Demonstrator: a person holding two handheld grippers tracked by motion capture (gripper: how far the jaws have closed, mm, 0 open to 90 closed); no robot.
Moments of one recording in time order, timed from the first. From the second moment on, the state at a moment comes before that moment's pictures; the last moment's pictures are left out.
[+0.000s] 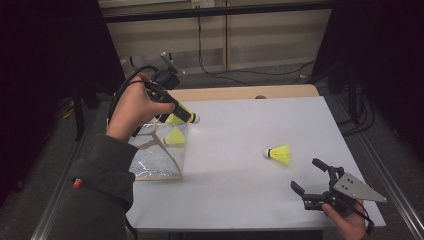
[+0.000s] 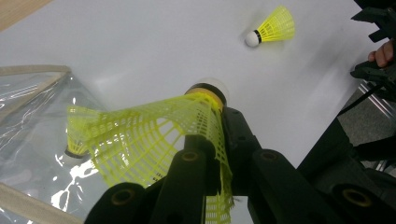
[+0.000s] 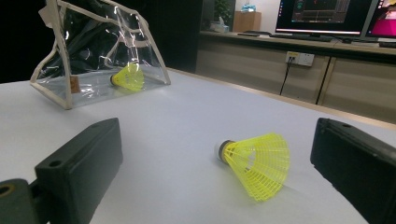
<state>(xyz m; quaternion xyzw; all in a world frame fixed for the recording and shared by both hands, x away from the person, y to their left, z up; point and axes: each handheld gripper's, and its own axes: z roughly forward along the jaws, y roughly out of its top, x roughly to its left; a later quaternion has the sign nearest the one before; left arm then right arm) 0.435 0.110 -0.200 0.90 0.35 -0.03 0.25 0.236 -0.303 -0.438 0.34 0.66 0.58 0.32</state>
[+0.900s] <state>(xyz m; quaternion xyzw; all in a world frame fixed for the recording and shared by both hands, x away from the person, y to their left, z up) 0.440 0.128 -0.192 0.90 0.37 -0.01 0.25 0.236 -0.304 -0.438 0.34 0.66 0.58 0.32</state>
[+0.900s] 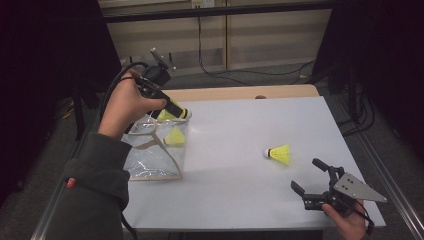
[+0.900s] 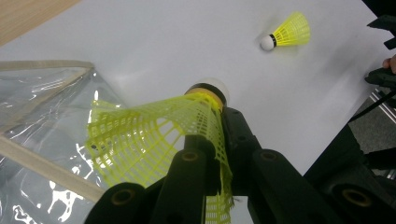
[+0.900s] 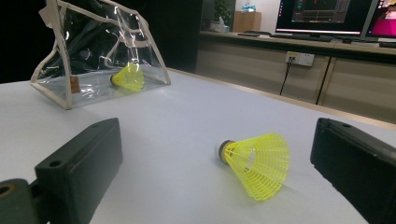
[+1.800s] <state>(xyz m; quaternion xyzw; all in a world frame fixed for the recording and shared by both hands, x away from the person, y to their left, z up) 0.446 0.142 -0.190 0.89 0.38 0.01 0.24 0.236 -0.303 -0.438 0.34 0.66 0.58 0.32</state>
